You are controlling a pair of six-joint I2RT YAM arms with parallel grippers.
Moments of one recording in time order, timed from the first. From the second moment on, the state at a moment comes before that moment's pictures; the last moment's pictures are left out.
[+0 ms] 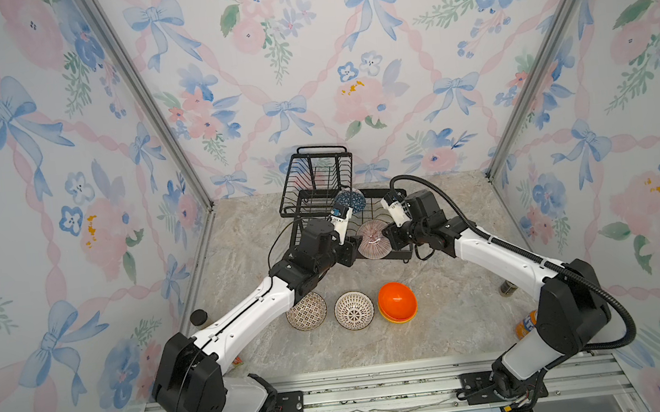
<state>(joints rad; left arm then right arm) -0.65 1.35 1.03 -0.11 0.02 -0.14 0.51 1.59 1.24 -0.36 -0.11 0.05</state>
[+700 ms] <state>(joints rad) -0.58 1.24 0.96 -0.22 0.01 -0.13 0.61 1.60 1.05 0.19 0.29 -0.63</state>
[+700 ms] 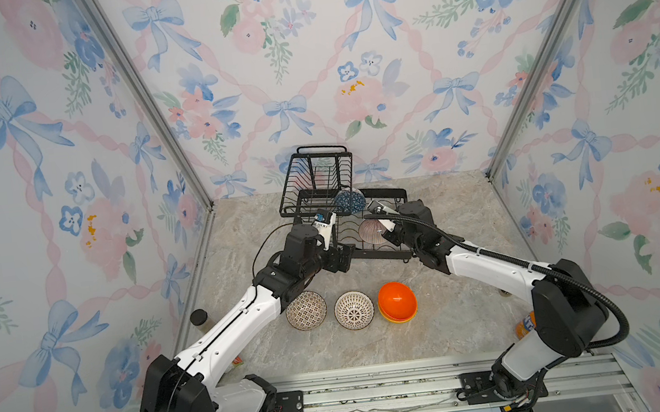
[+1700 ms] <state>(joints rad) -0.47 1.21 0.96 -0.30 0.00 -0.15 0.68 1.73 0.98 0.55 0.41 -0.99</state>
